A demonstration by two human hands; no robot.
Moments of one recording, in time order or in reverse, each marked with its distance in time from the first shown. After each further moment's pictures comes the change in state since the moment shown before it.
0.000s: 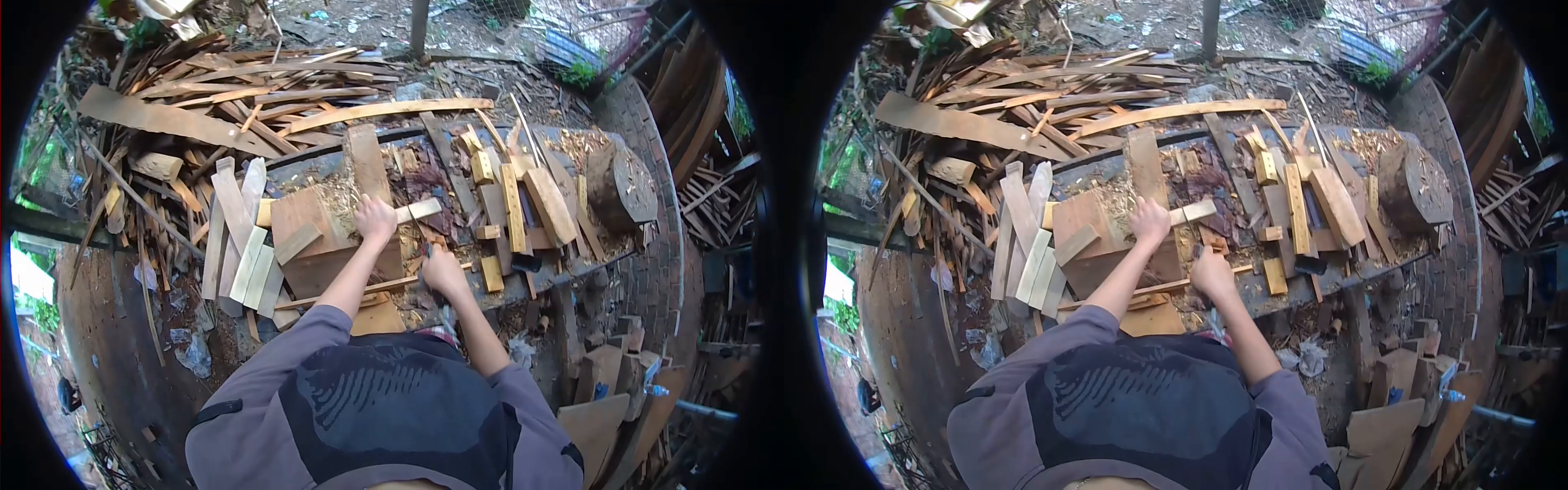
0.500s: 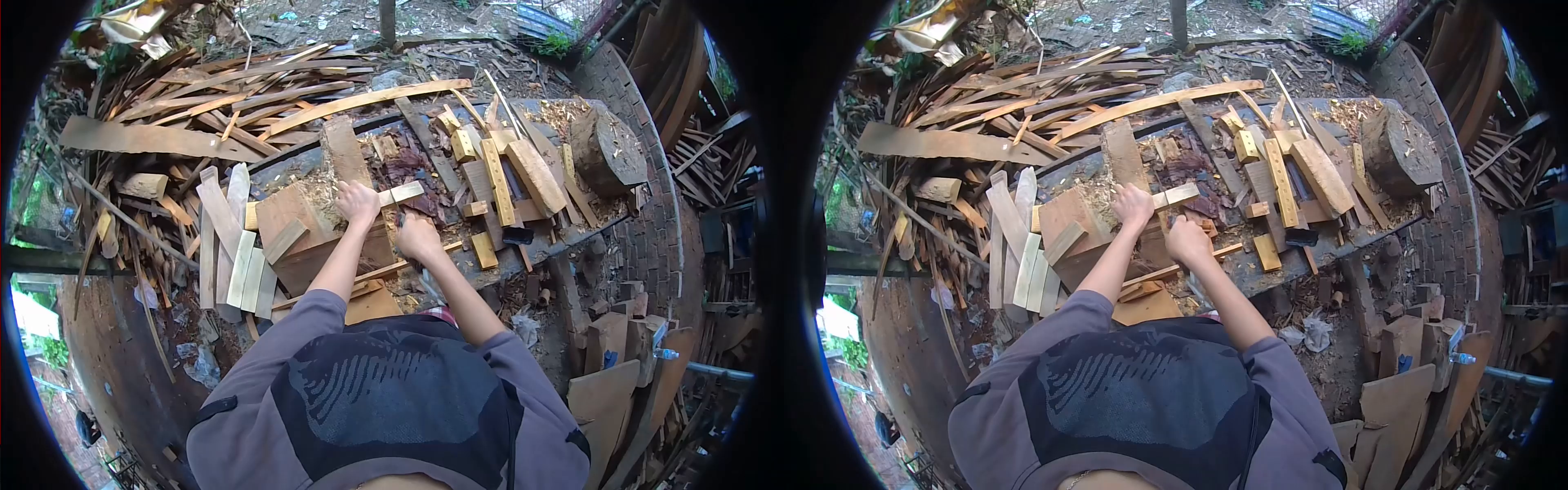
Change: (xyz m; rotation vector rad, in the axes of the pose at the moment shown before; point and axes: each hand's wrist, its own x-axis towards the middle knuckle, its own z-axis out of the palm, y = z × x) left_hand 0.009 0.008 0.006 0.024 0.025 -0.057; right_hand 0.026 -0.022 -0.001 -0.077 -0.035 0.036
